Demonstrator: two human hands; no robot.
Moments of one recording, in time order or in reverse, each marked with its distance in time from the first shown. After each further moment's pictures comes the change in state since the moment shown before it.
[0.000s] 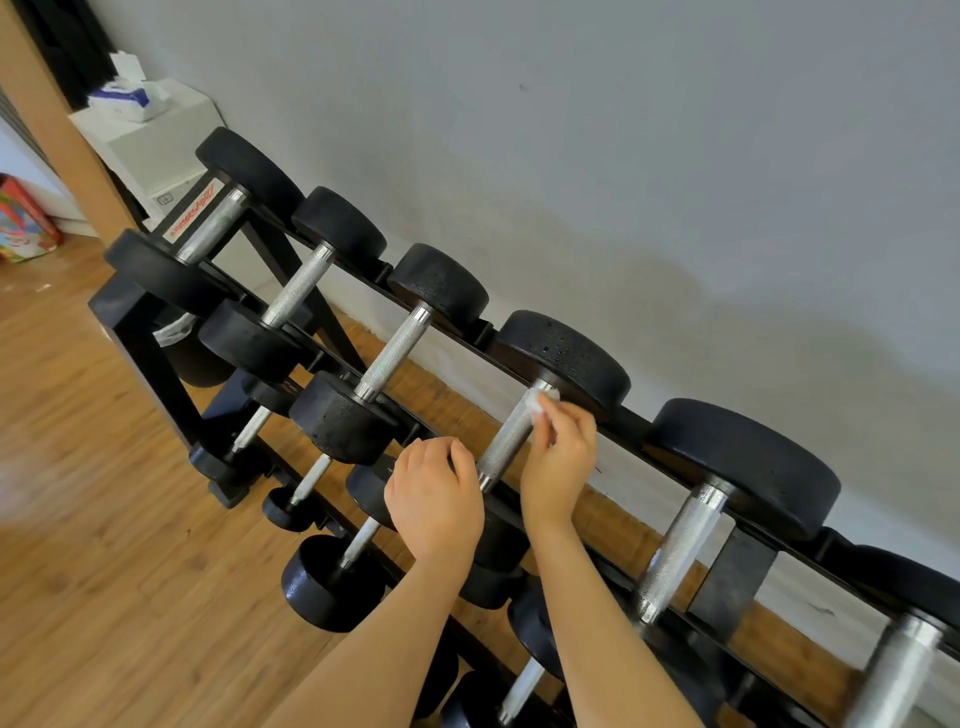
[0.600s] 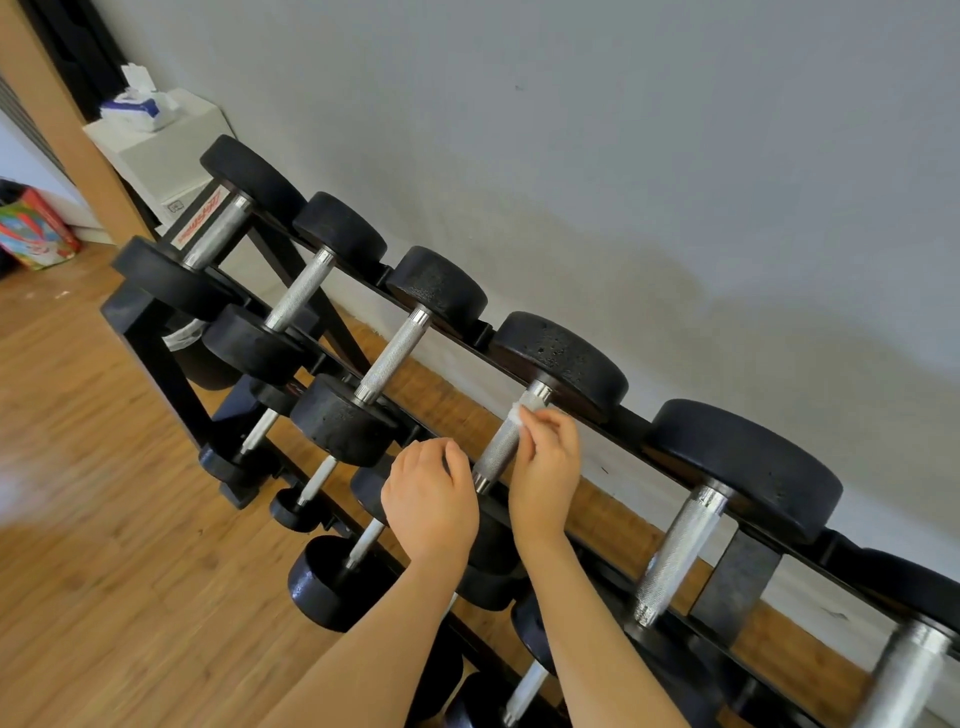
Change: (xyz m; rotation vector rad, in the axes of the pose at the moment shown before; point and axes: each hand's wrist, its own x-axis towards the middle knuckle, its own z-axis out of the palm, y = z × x) left_hand 0.002 0.000 0.002 0.009 0.000 -0.012; right_hand -0.012 0.002 -0.002 -0.067 -0.119 -0.061
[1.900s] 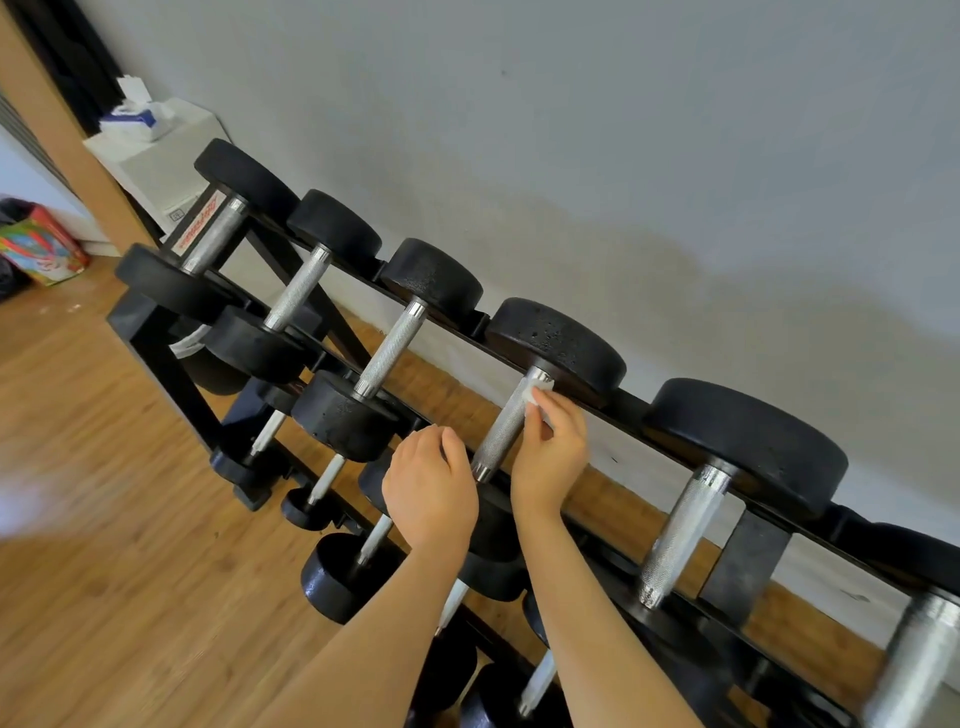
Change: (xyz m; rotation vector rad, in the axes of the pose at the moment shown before) left_hand 0.000 -0.003 0.003 0.021 0.005 0.017; right_hand 0.006 0.000 0.010 0.226 0.217 0.149
